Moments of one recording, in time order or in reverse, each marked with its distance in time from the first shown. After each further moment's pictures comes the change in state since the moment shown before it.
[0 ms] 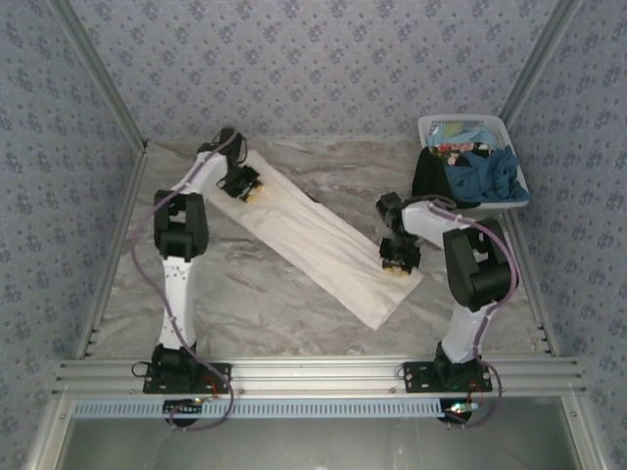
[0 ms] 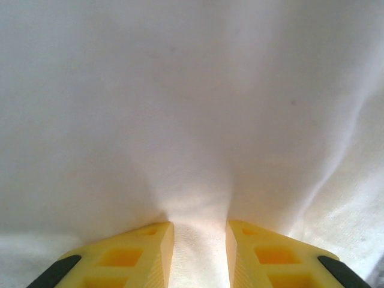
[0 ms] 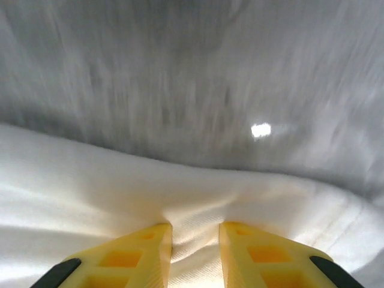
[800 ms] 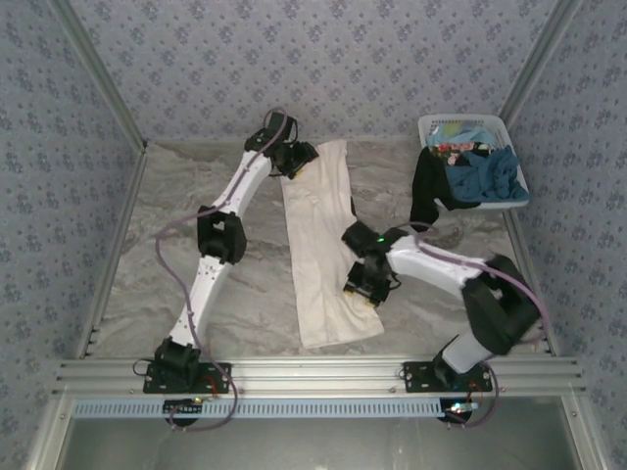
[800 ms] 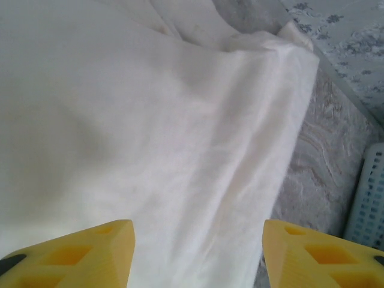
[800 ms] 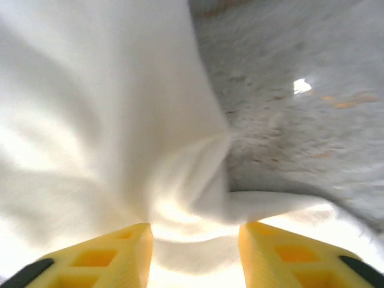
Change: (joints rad) left arm -0.189 0.216 0.528 0.007 0.036 0.010; right arm 0.297 -0.304 -0.146 0.083 -0.201 0.470
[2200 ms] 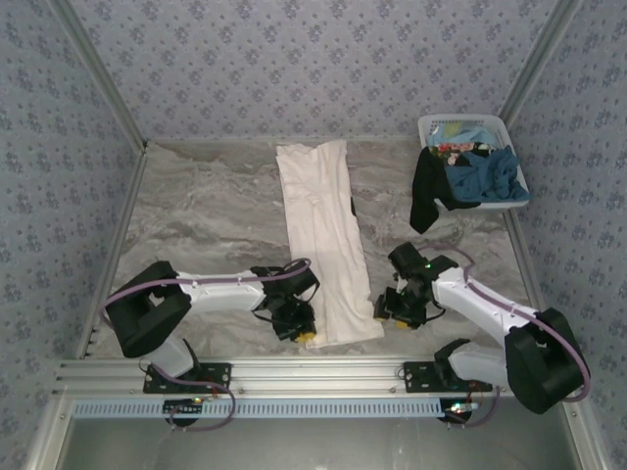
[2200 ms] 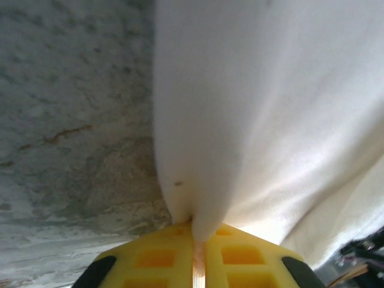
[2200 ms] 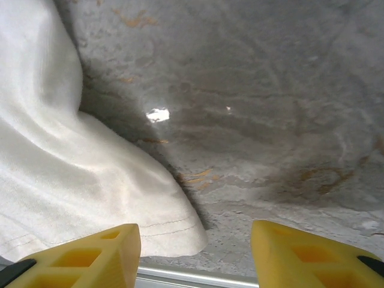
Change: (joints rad) left arm -0.639 -1.150 -2.002 0.431 0.146 -0.418; right arm -0.153 -0.291 -0.340 -0.007 -0.131 -0.434
